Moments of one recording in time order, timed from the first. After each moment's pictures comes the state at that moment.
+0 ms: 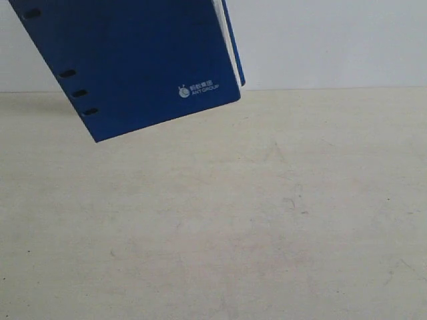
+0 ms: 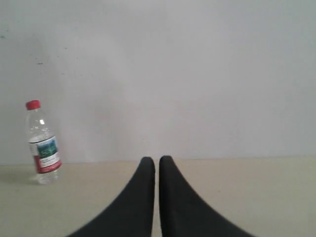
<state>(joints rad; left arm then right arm) -0.13 0.00 -0.23 -1.40 -0.03 1.75 0.33 0.54 -0.01 0.14 -0.56 0.03</state>
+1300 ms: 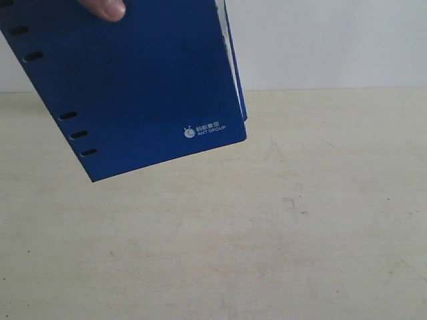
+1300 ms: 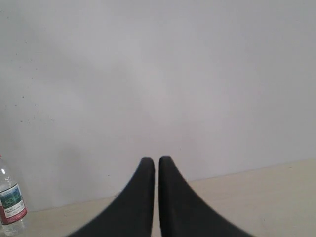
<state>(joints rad) -0.13 0.00 -0.11 -1.53 -0.34 1.75 0.08 0.00 0.00 0.20 -0.14 0.03</state>
